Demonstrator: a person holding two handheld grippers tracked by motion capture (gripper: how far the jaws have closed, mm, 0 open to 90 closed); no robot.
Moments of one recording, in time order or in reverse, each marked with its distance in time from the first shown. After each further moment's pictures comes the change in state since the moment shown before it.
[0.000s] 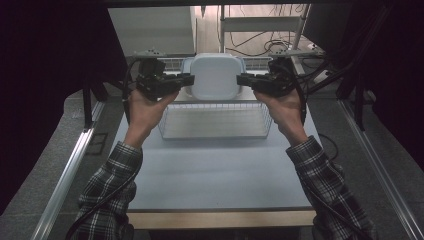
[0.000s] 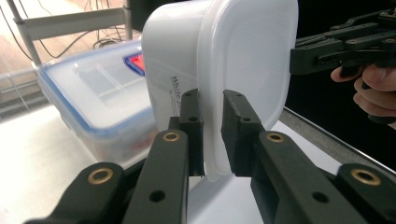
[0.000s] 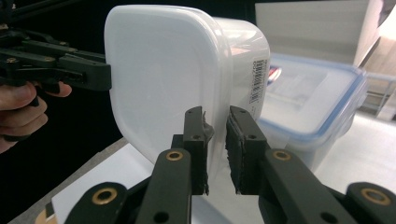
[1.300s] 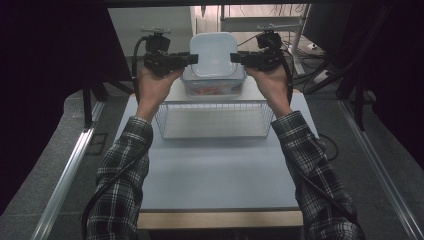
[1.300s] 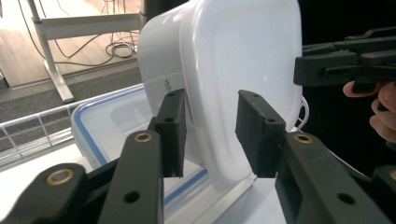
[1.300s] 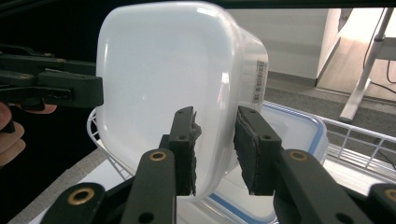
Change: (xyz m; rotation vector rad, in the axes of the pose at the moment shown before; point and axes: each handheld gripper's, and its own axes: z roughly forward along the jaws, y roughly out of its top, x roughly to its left) left arm 0.041 0.035 0.039 -0.025 0.043 -0.080; right arm -0.023 0.044 0.044 0.019 -0.114 0.020
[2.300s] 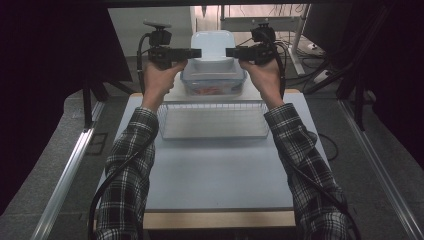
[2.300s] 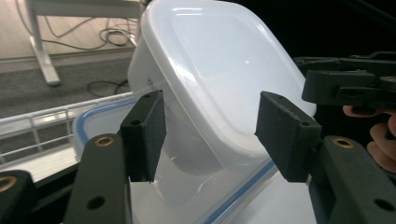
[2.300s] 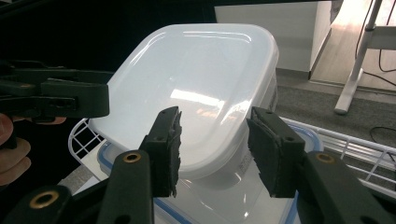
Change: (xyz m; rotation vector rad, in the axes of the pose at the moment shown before) left arm 0.027 0.010 0.026 0.012 -0.045 -0.141; right arm -0.008 0.012 0.023 0.007 -0.033 0.056
